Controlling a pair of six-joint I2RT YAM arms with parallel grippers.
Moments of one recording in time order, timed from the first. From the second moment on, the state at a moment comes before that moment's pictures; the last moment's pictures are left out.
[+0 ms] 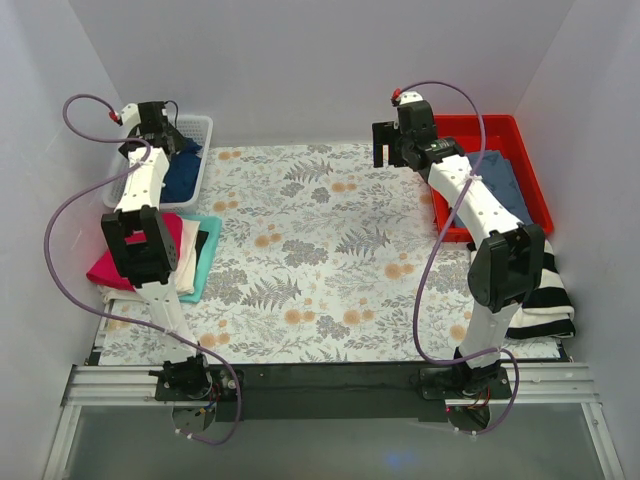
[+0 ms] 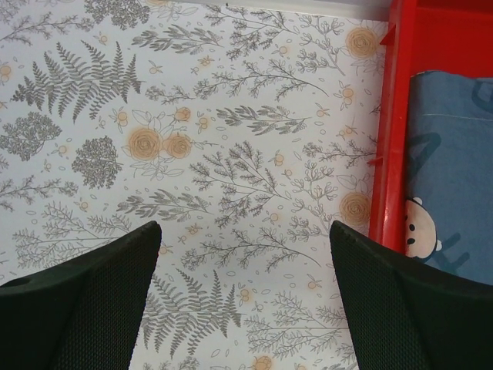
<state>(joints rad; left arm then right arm) 0.13 2.05 1.93 -0.56 -0.42 -0.57 0.37 1.84 1.76 -0.53 0.17 0.13</state>
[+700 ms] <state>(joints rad) 0.28 2.43 2.23 -0.60 -0.33 -0.53 0.37 1.85 1.66 -0.58 0.19 0.17</state>
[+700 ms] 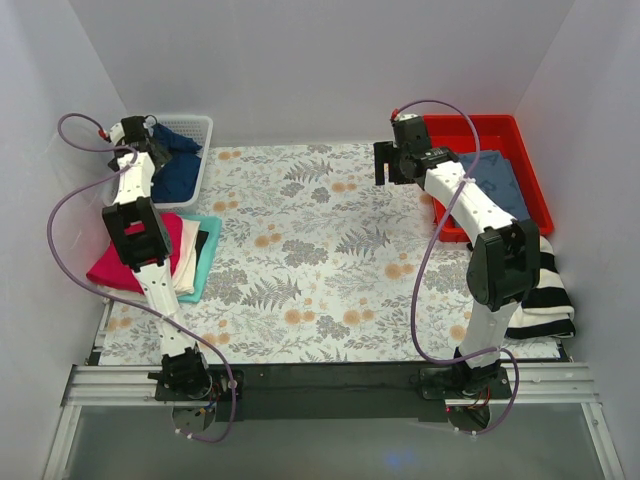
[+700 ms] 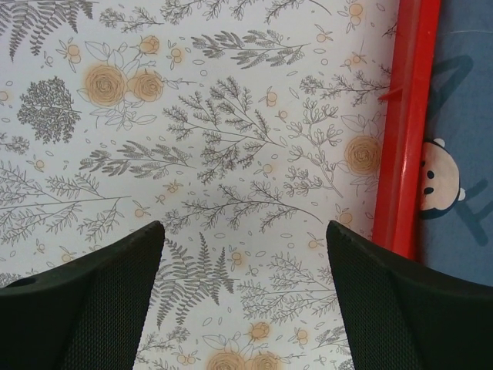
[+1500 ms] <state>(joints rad) 0.29 2.54 2.29 -0.62 -0.28 -0.54 0.37 1.91 1.74 -0.61 0.17 0.18</state>
